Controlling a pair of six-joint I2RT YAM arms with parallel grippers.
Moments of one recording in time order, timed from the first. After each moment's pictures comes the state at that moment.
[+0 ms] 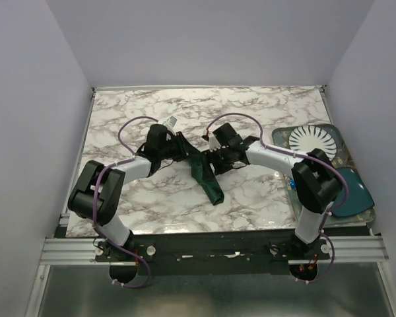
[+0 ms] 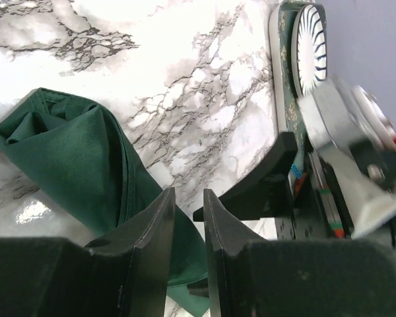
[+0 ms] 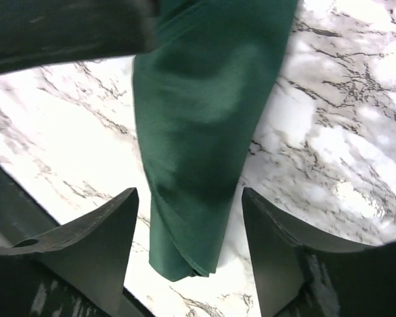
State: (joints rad) left arm -0.39 1.64 0.78 0.38 0.48 -0.84; right arm 0.66 1.84 1.21 -0.41 -0.40 0.22
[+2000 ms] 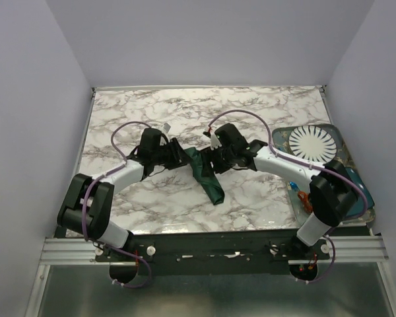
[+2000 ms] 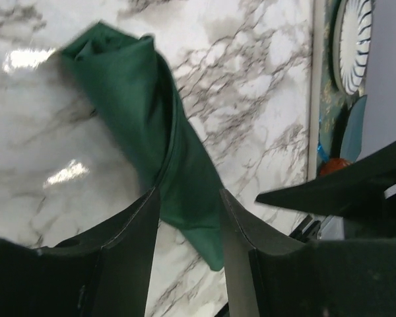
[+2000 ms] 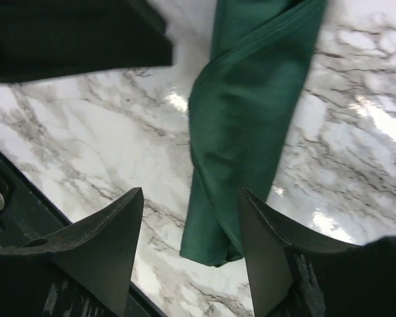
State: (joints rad) left arm -0.35 1.50 0.76 0.11 0.46 -0.76; right arm 0.76 1.66 1.16 -0.37 -0.23 0.26
